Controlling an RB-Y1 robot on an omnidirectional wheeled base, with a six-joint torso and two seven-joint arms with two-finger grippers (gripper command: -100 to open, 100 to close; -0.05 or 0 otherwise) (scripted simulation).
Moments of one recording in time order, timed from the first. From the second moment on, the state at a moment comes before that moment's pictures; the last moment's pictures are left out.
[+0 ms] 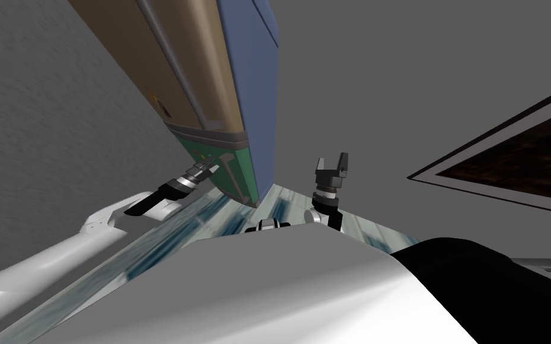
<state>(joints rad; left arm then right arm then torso) 0.04 1.14 -0.22 -1.73 0.39 -0.52 0.17 0.50 0.04 0.07 -2.34 -0.12 -0.61 0.10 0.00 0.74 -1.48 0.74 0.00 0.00</state>
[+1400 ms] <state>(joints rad) -0.17 1.47 -0.26 -1.47 0.49 -0.46 0.25 0.50 0.04 0.07 -2.34 -0.12 -0.61 0.10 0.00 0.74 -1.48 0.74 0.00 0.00</state>
